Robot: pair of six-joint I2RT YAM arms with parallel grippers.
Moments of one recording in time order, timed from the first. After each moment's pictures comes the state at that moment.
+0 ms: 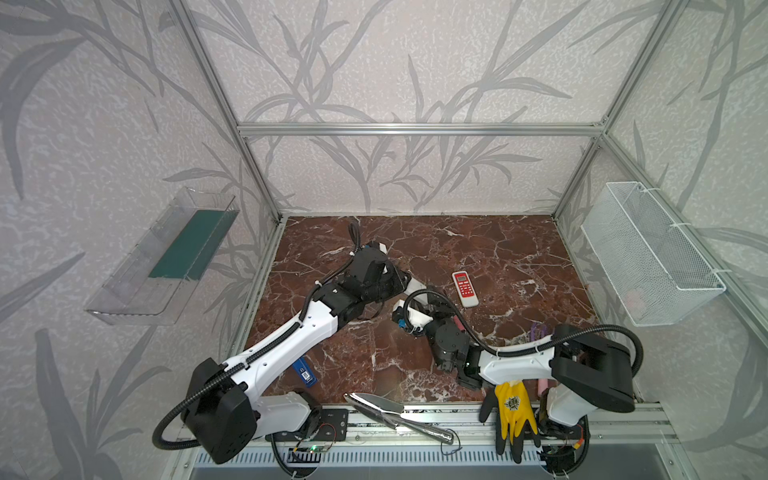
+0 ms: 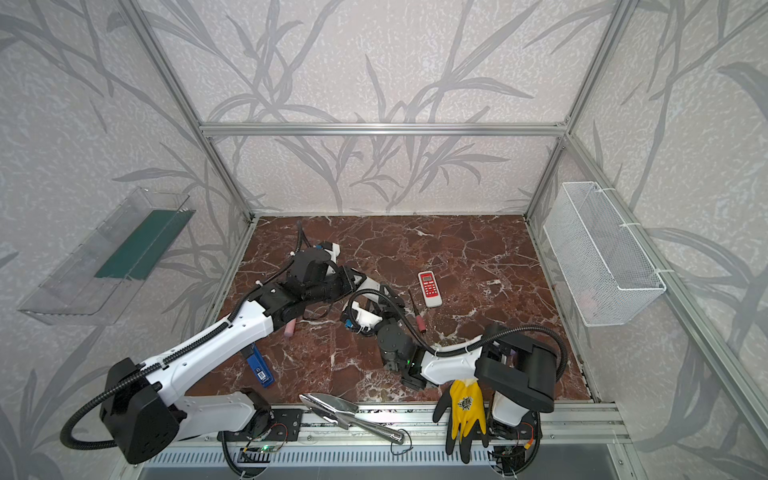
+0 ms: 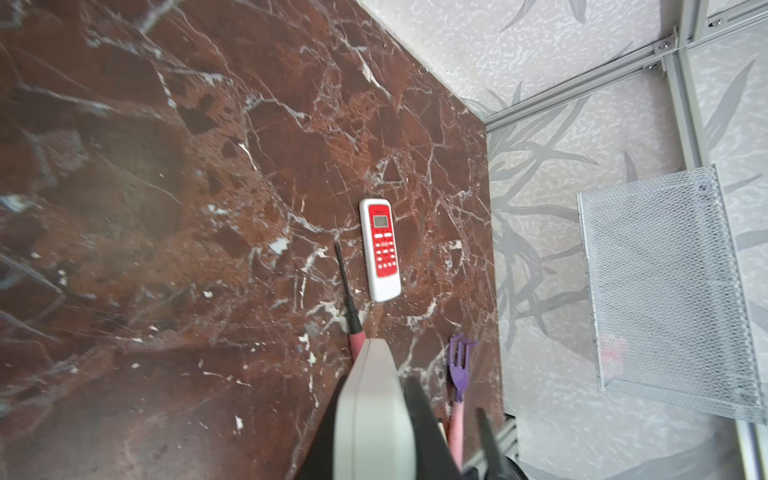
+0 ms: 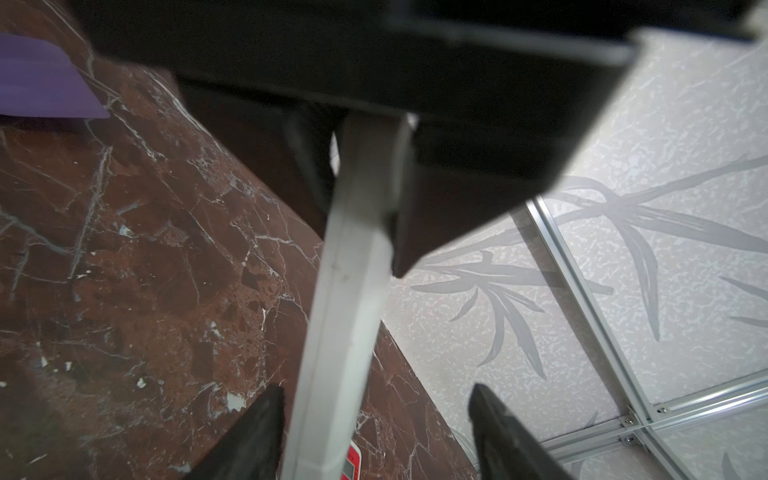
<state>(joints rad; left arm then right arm) -0.60 1.26 0.98 -0.31 0.11 -0.96 1.18 1.58 0.62 0.94 0.90 -0.88</state>
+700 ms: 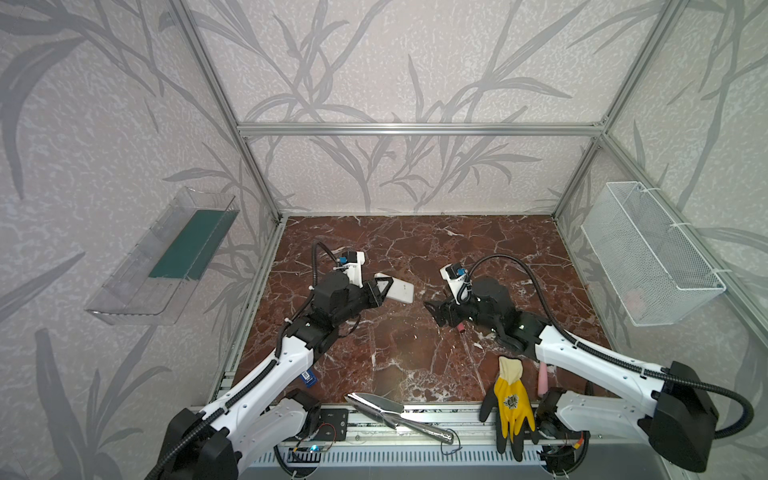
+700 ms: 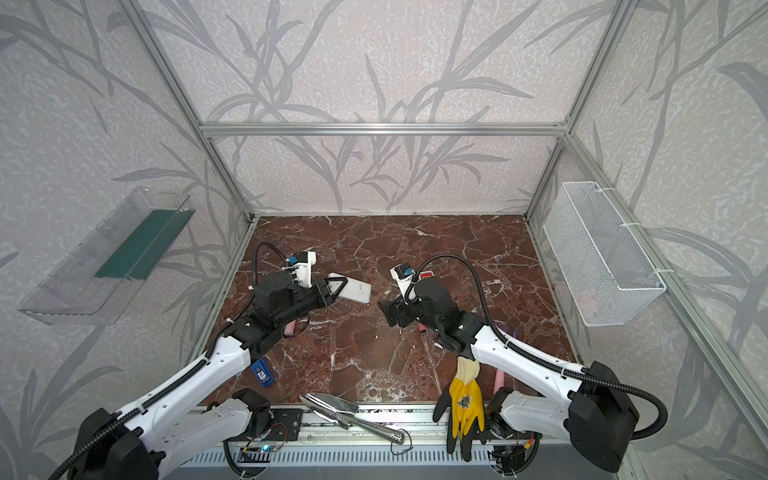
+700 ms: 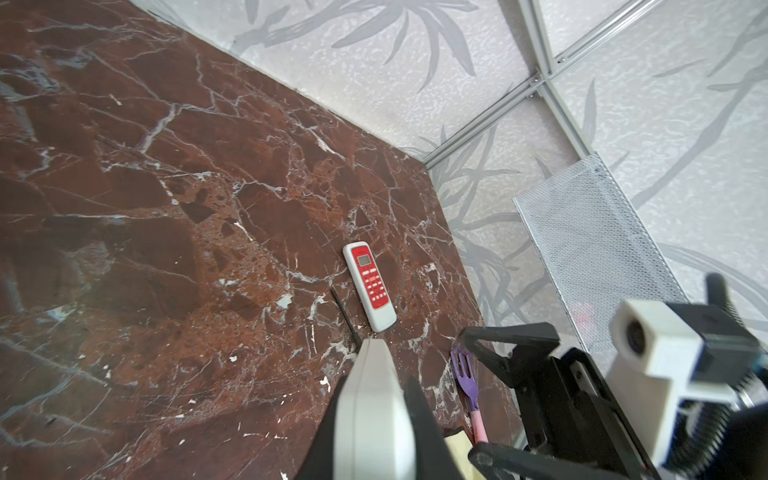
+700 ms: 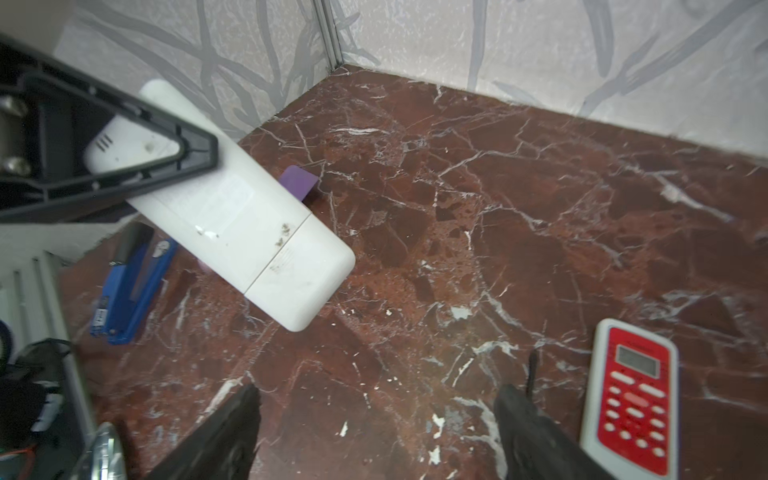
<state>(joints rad) -0.46 0.98 0.59 0.11 0.31 -0.77 0.76 1.17 0.74 -0.01 -0.07 0.28</state>
